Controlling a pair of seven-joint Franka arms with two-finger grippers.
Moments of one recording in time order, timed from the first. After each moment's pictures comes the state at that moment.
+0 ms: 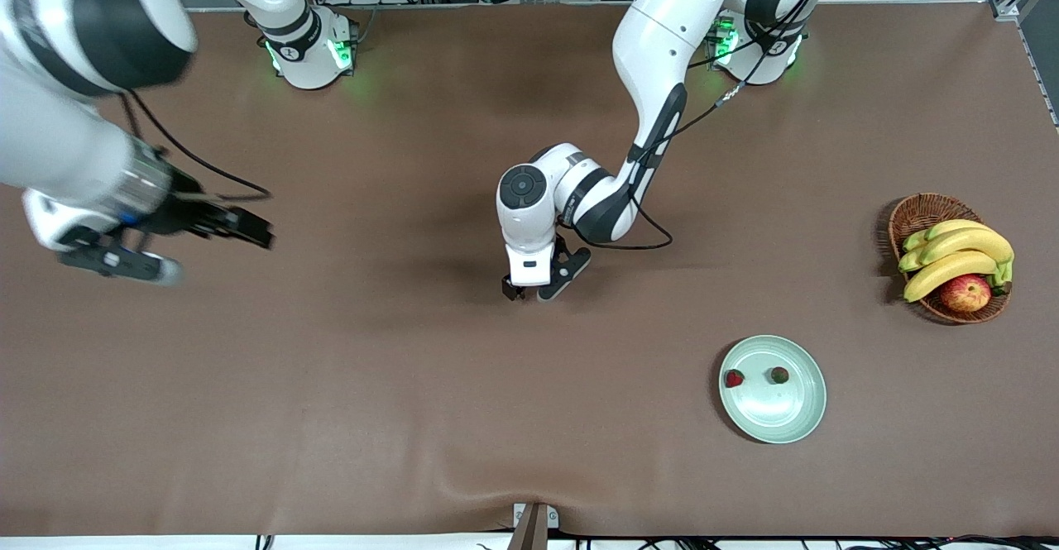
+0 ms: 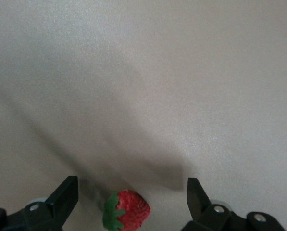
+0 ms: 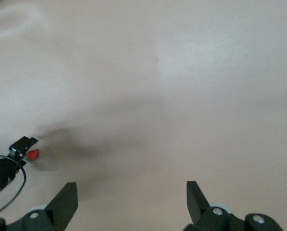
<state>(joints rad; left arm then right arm) -0.89 0.94 0.11 -1.32 0.01 2.31 -1.63 0.10 0.17 0.04 -1.47 0.09 1.60 0.32</state>
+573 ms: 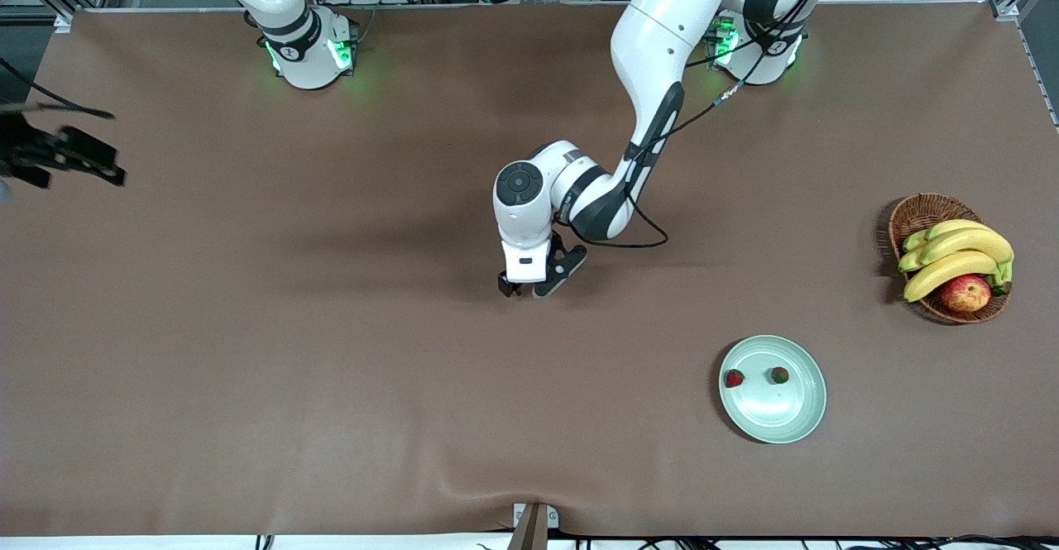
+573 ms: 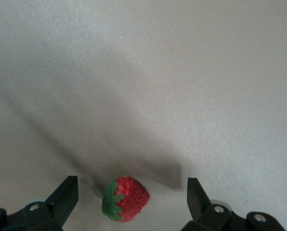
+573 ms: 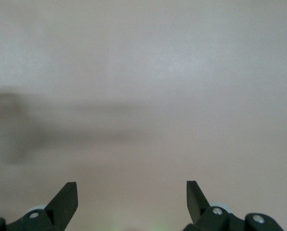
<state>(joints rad) -0.89 0.94 0.10 -1.32 0.01 2.31 -1.63 -0.04 0.03 -0.03 -1.47 0.00 1.44 -0.11</state>
